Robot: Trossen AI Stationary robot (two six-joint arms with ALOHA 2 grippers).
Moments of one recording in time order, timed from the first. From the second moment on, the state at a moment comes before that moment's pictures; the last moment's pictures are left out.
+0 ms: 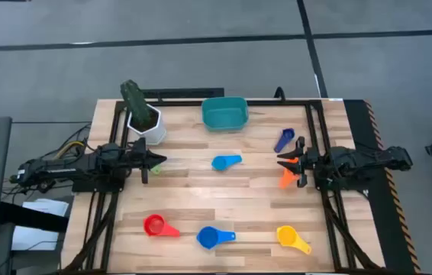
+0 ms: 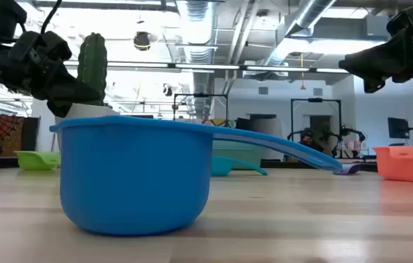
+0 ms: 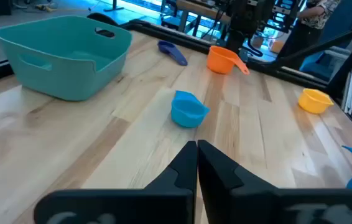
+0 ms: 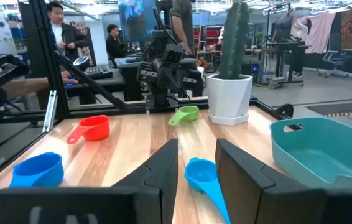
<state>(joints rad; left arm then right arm) 0.14 0.15 0.01 0.04 -0.08 -0.27 0.12 0.02 0.00 0.06 0.23 0.05</state>
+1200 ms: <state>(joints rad) 0.14 0.15 0.01 0.04 -0.08 -0.26 0.12 0.02 0.00 0.06 0.23 0.05</state>
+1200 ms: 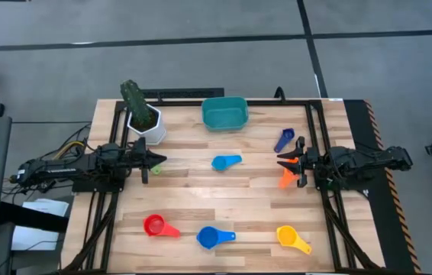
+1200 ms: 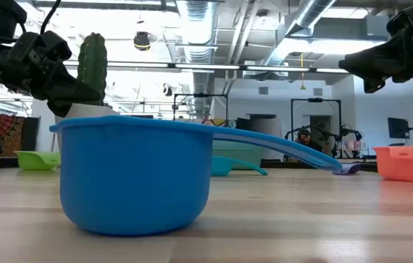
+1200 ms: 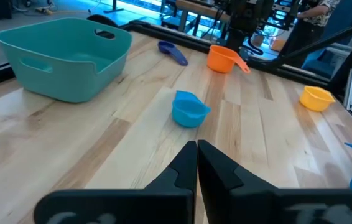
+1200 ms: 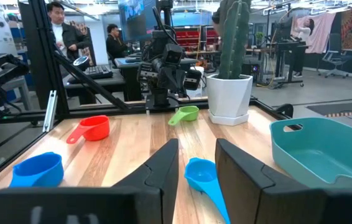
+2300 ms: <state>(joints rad) 0.14 0.15 0.03 0.24 -0.27 -0.32 0.00 0.04 0.06 0.33 0.63 0.07</state>
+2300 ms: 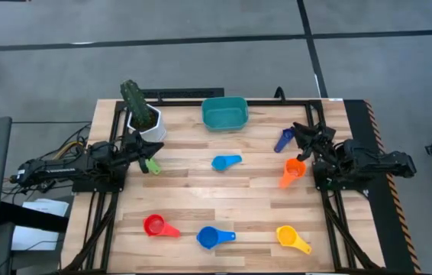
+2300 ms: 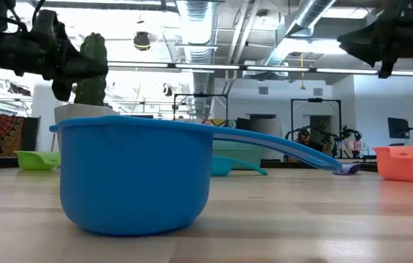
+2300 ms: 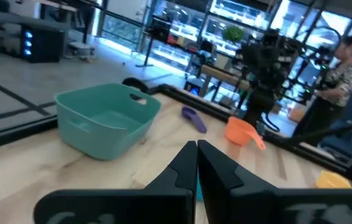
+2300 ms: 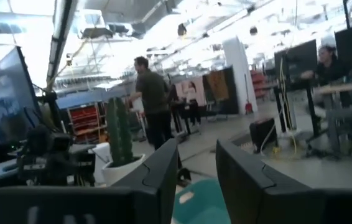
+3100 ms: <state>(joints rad) 0.14 0.57 0.43 0.05 -0.30 -0.19 -0.15 0.51 0.31 0.24 0.64 0.30</state>
